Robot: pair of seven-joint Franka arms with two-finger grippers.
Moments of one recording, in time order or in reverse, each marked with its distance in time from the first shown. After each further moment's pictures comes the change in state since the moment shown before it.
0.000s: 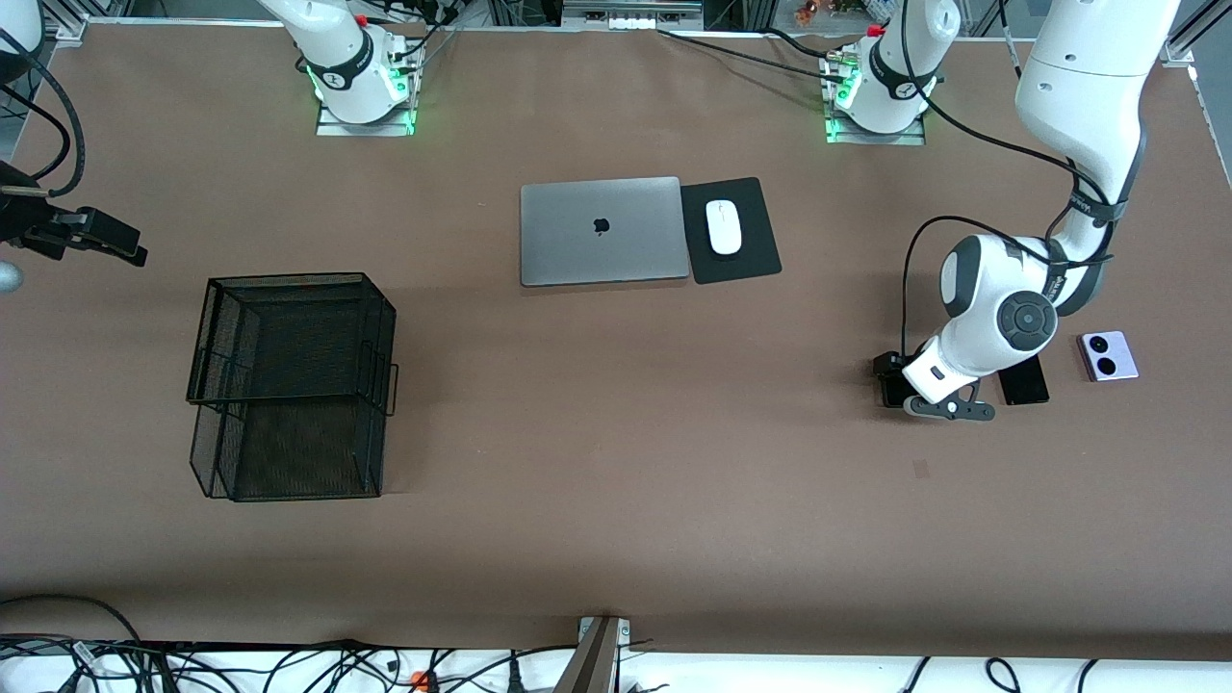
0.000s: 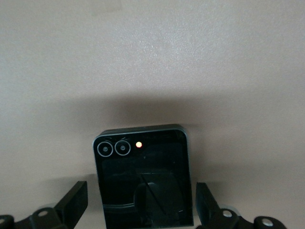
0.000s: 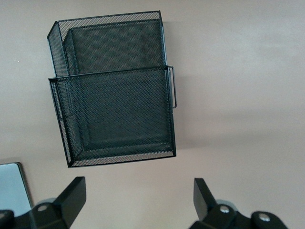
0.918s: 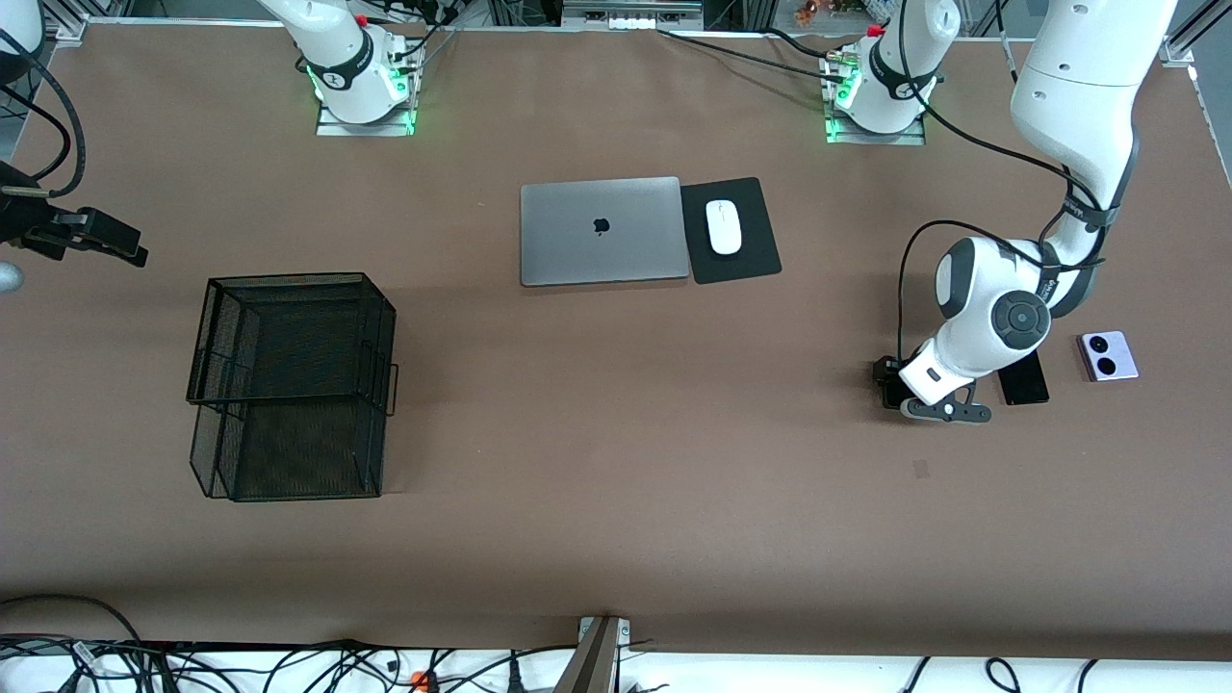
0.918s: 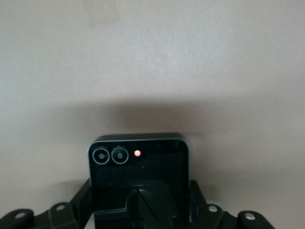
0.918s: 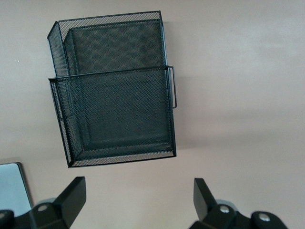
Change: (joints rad) left arm -0.002 0.014 -0.004 0.013 0.000 0.034 -0.005; right arm 0.000 0.000 0.000 0.000 0.000 0.000 0.000
